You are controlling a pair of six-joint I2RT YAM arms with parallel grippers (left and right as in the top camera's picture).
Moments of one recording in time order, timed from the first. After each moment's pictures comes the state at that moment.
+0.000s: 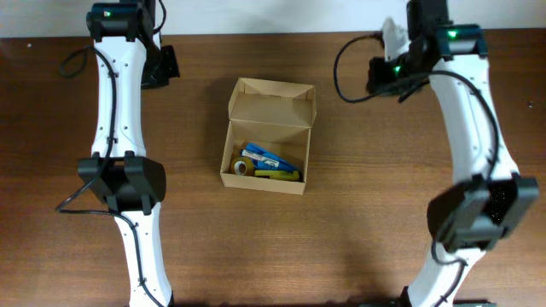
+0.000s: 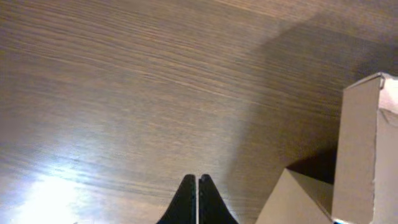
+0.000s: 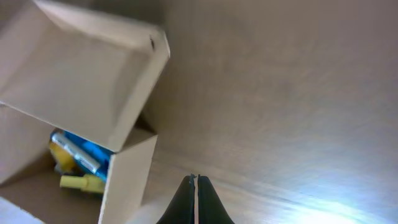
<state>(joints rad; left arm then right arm) 0.00 2.44 2.68 -1.59 -0.01 -0.22 0.03 2.06 2.03 -1.26 -0.33 -0.01</state>
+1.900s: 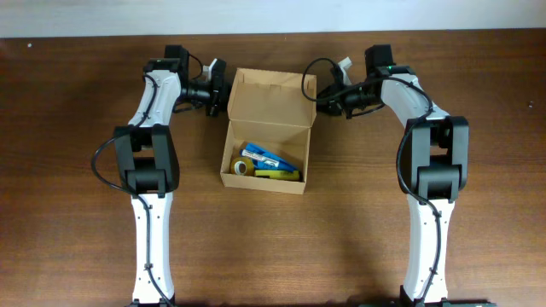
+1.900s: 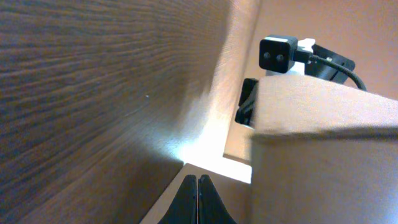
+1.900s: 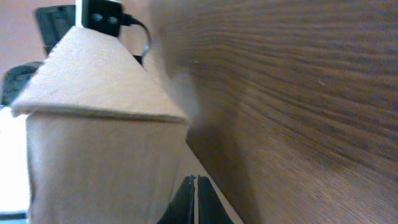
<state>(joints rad) -0.02 2.78 2.40 -1.10 1.24 -0.23 0.04 2.50 1.95 -0.74 -1.13 0.29</state>
